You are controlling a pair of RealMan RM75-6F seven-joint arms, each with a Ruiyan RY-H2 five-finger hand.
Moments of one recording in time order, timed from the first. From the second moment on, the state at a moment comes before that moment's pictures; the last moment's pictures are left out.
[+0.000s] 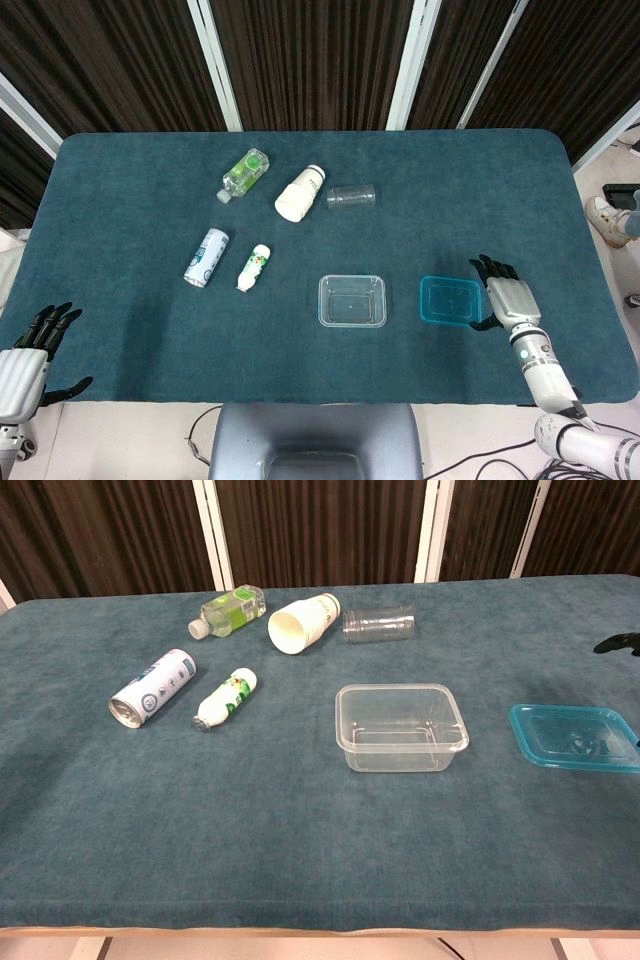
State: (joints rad) left arm -0.08 -1.08 0.01 -1.64 1.59 1.51 -0.03; right arm 0.48 -1.27 0.16 -1.54 -0.88 0.89 -0.30
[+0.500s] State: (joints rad) left arm -0.08 -1.08 0.01 -1.64 1.59 1.50 -0.03; right arm 0.55 -1.32 0.14 -1.47 -0.83 0.81 -0.30
